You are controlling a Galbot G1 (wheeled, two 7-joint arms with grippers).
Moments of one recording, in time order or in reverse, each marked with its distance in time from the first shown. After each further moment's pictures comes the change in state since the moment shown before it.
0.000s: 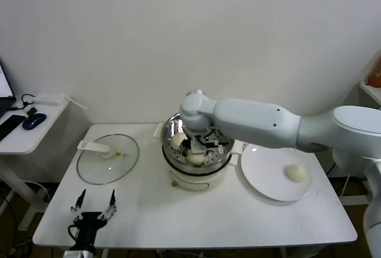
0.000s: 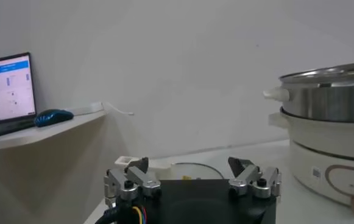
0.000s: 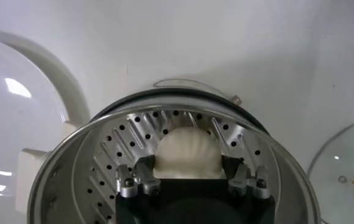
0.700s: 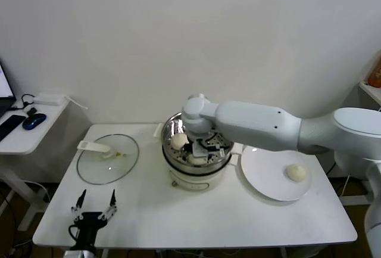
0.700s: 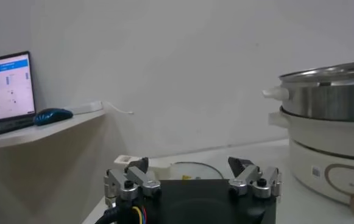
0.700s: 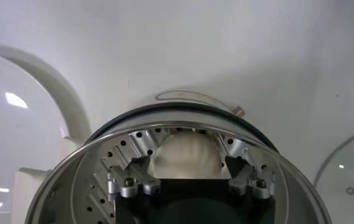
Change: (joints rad) left arm -0.001 0.000 0.001 0.003 0.000 -0.001 0.000; right arm -0.005 -0.015 -0.011 0.006 0.024 -0.003 0.007
